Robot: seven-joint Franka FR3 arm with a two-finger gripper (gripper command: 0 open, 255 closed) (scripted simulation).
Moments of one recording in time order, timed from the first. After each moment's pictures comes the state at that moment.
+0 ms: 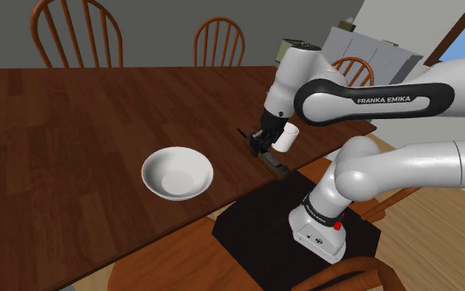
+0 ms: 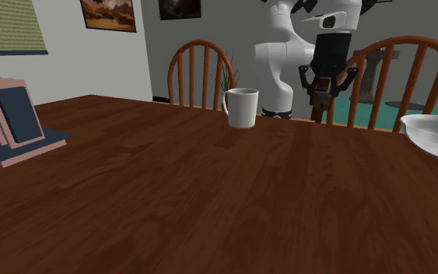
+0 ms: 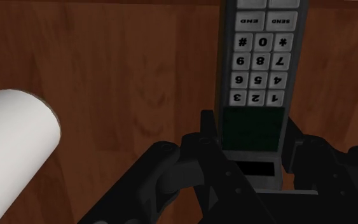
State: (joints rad) arm 0.17 -0.92 0.21 -2.92 0.17 2.02 0.40
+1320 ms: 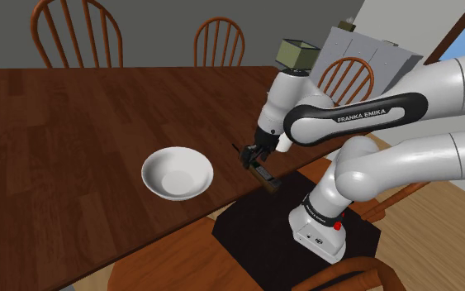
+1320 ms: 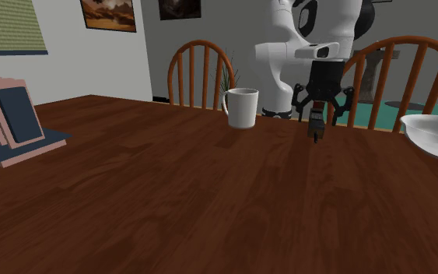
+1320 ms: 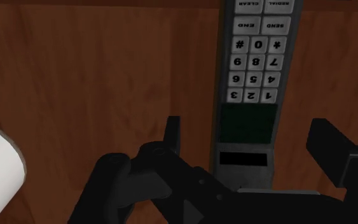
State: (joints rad) arm 0.18 -0.81 0.24 -3.03 0.20 2.24 0.40
